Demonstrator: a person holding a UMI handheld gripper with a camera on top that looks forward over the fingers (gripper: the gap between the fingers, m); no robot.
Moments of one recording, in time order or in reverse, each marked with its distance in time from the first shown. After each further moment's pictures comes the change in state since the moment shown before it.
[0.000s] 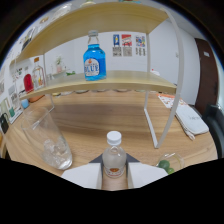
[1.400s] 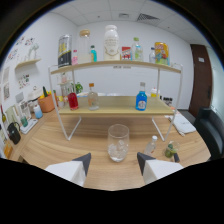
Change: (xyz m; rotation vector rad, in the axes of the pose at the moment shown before) arm -0.147 -0.041 -0.150 0.085 0.070 0.020
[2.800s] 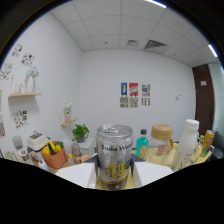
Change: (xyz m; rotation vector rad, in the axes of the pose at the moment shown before) arm -0.179 -0.338 0.085 0.339 0.023 -0.010
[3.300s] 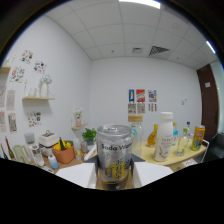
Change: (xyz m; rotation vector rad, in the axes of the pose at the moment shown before) arm 0.028 0.021 -0.098 0.084 -0.120 0.001
